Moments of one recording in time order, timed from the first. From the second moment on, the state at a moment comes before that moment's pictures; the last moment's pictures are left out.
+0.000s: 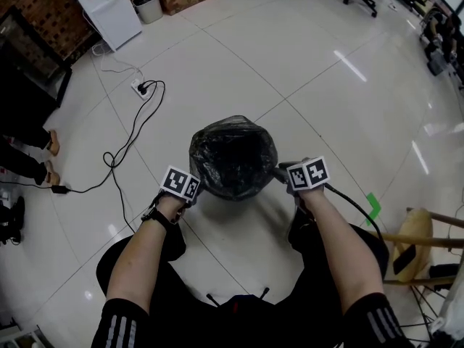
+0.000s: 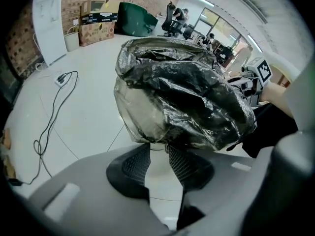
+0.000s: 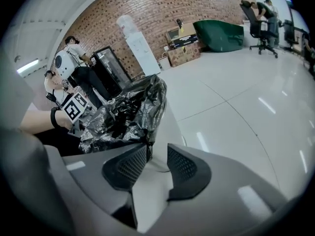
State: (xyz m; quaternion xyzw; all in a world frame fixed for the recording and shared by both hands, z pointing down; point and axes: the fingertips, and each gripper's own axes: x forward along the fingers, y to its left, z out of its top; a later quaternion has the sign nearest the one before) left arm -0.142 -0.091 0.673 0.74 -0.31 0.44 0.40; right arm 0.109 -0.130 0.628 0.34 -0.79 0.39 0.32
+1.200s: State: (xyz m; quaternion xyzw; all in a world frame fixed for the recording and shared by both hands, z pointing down) left arm -0.187 -0.086 0.641 0.73 -0.18 0.53 0.39; right arm 0.135 -0.112 0.593 0.16 -0.78 0.39 0.45
